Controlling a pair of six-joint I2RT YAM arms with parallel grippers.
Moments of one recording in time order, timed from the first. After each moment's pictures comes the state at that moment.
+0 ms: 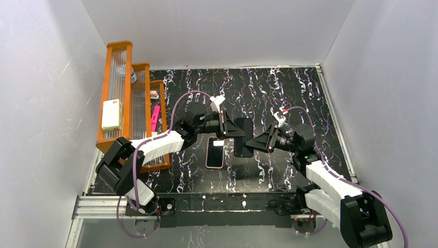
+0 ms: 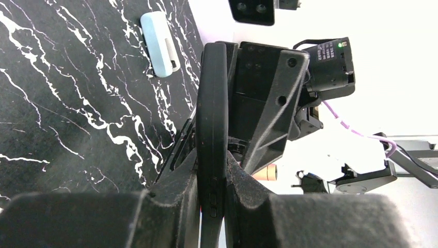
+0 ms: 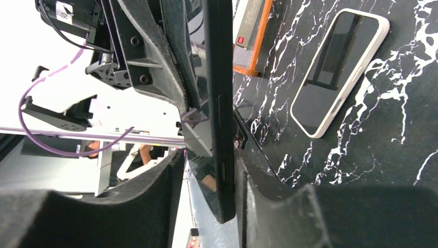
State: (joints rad) left arm -0.71 1.52 0.84 0.43 0.68 -1.06; right arm 0.30 0.95 0.30 0.50 -0.93 1.13
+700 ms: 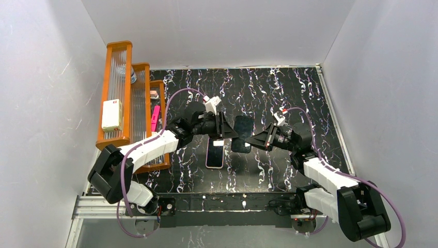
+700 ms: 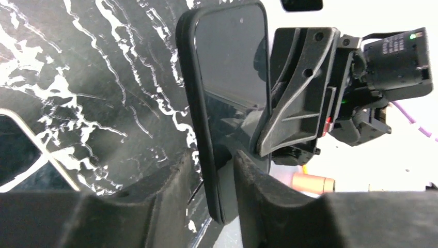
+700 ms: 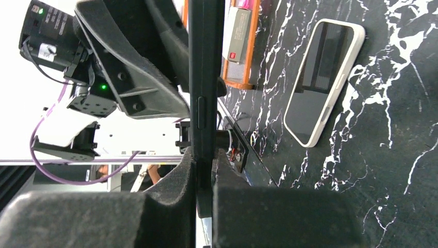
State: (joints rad) left arm -0.70 1.43 0.88 0.12 0.53 -0.84; right arm 0.31 1.03 0.30 0.57 -0.87 1.20
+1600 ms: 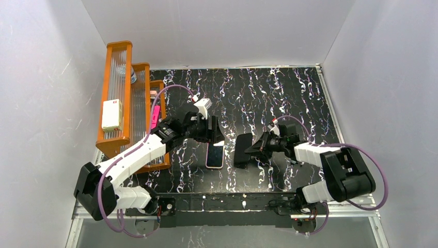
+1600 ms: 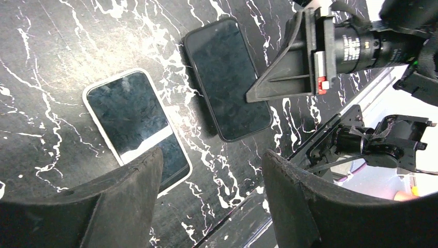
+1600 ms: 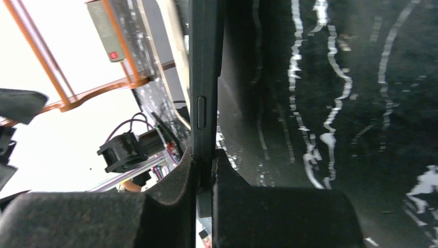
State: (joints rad) left arm -0.70 1.25 0.93 -0.34 0.24 -0.52; right arm 0.31 1.37 0.41 0.18 -0.76 0.95
